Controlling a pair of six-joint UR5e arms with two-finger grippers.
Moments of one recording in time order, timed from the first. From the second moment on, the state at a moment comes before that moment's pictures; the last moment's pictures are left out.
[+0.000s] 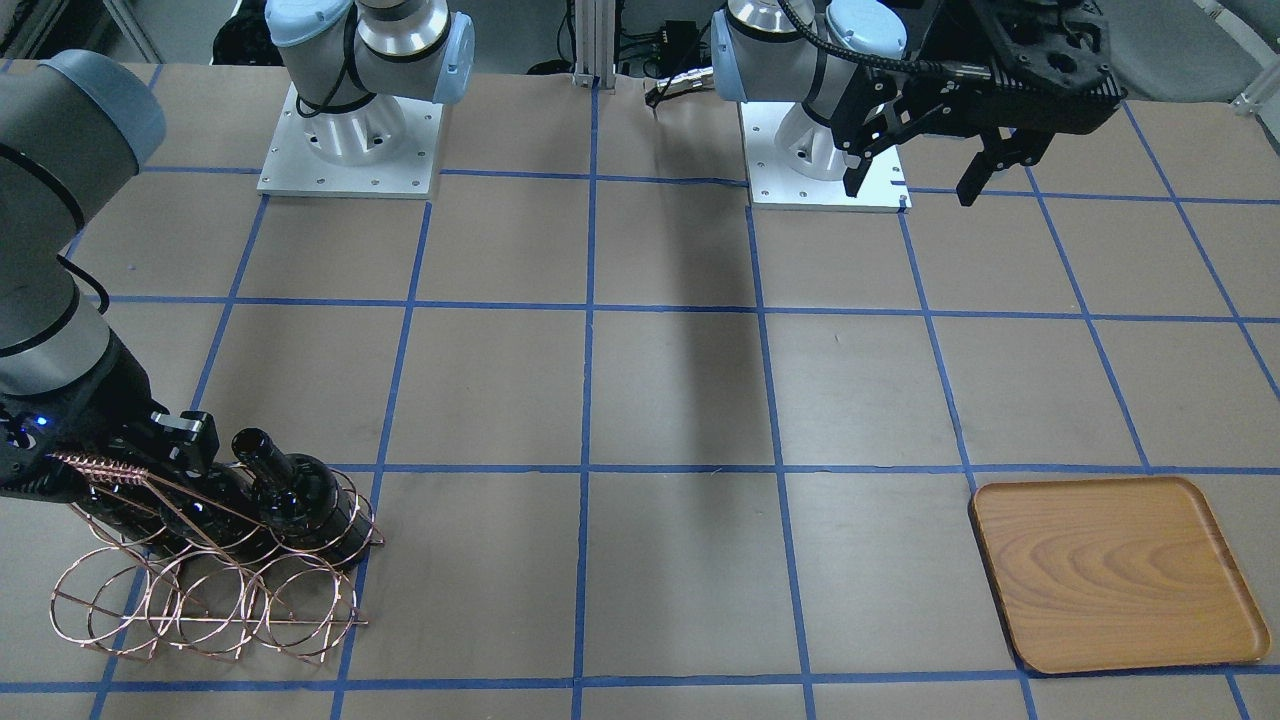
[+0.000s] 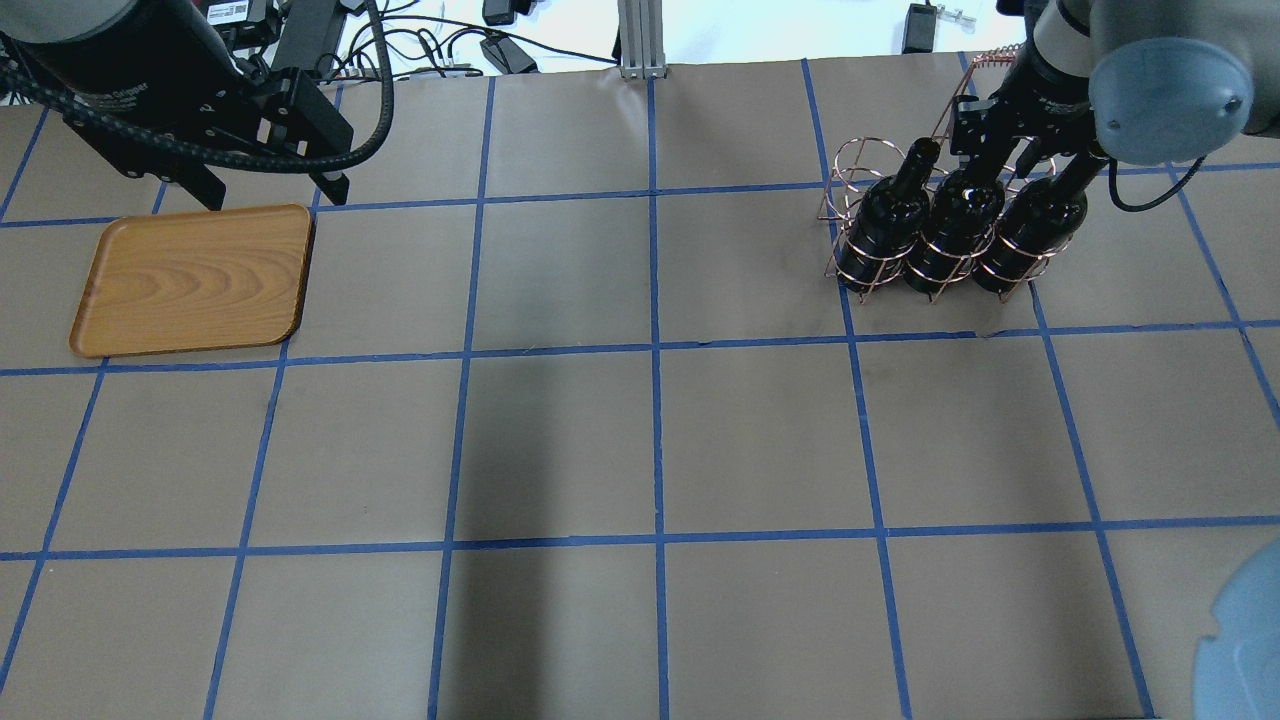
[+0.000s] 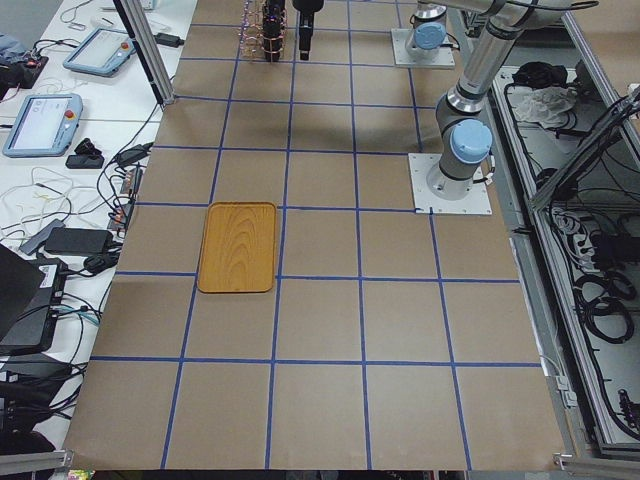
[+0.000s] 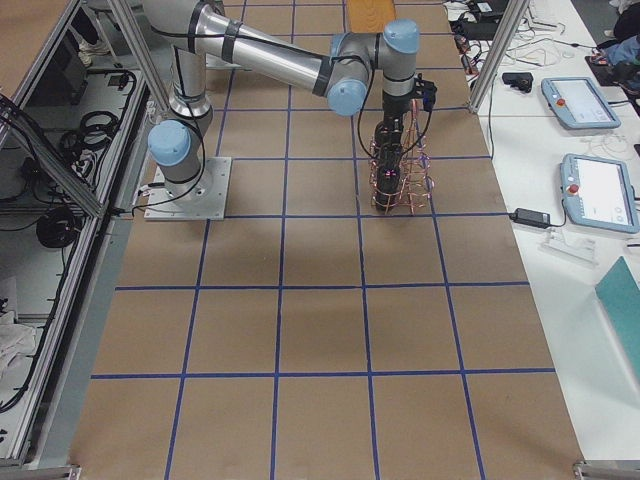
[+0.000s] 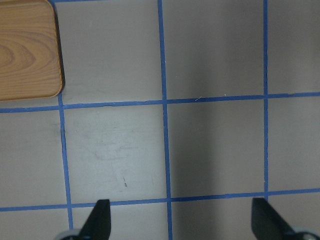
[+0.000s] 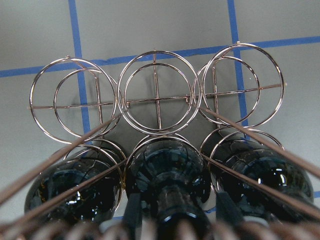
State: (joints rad) left arm -1.54 -1.51 -1.44 -1.69 1.54 0.07; right arm 1.39 -1.29 1.58 -1.99 -1.58 -0.08
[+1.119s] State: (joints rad) left arm -1.54 -1.49 -1.49 -1.68 1.53 0.08; right arm 1.39 -1.28 1.53 -1.97 -1.58 -0.08
